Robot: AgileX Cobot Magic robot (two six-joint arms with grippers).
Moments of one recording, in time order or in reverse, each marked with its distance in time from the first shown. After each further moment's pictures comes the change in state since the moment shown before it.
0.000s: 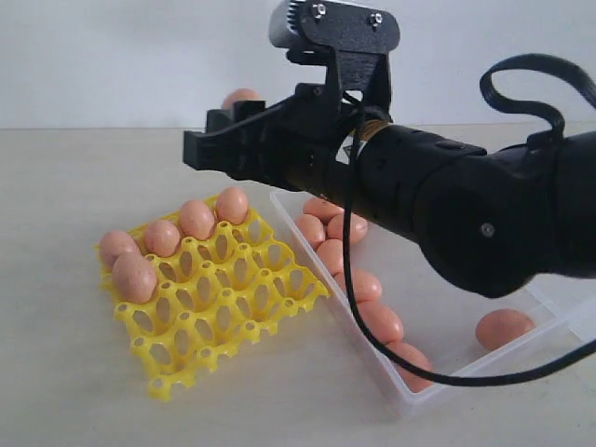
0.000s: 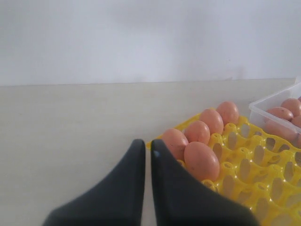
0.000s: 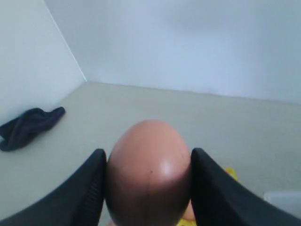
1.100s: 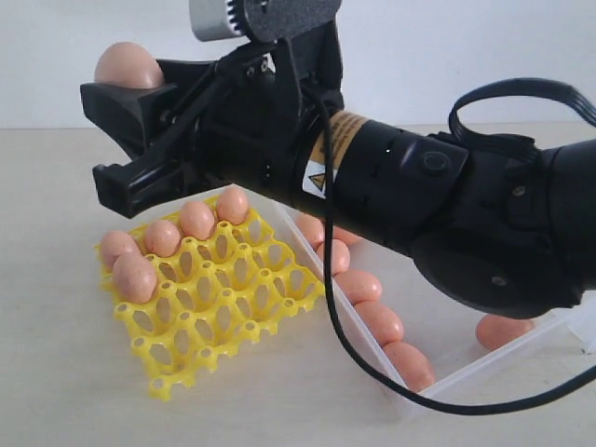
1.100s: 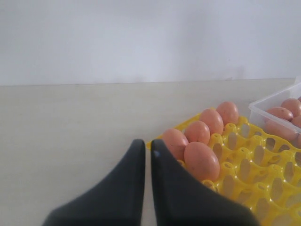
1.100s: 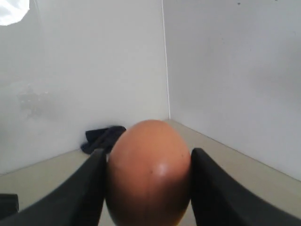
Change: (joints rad) left arm 0.000 0.000 0.000 0.000 0.000 0.000; right arm 0.028 0.000 0.002 -0.552 -0.246 0.232
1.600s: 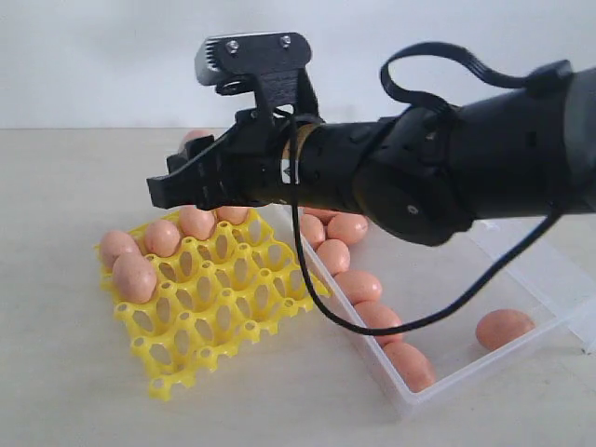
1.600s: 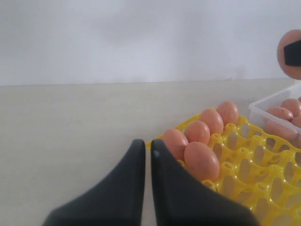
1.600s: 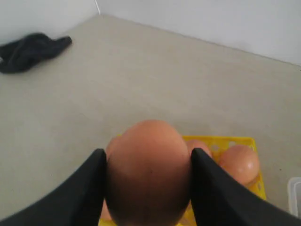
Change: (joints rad) left arm 0.000 0.000 0.000 0.000 0.000 0.000; right arm -0.081 0.167 -0.201 -0.016 0.507 0.146
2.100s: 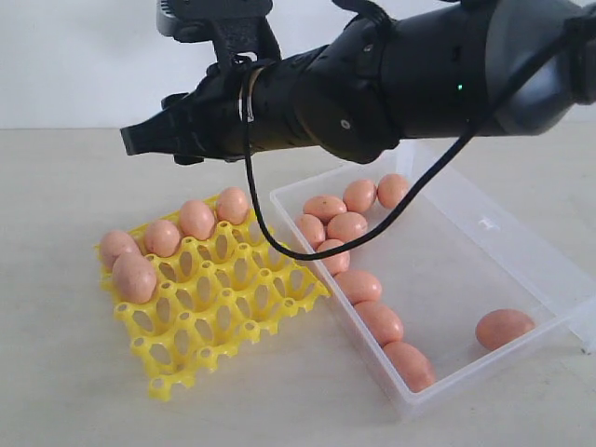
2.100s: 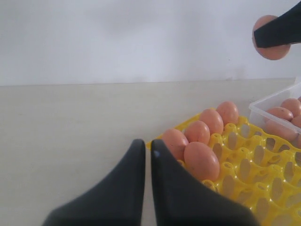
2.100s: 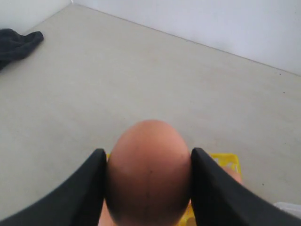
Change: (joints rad) left arm 0.000 0.000 0.000 0.000 0.000 0.000; right arm -0.002 0.086 -0.263 -0.018 0.261 0.029
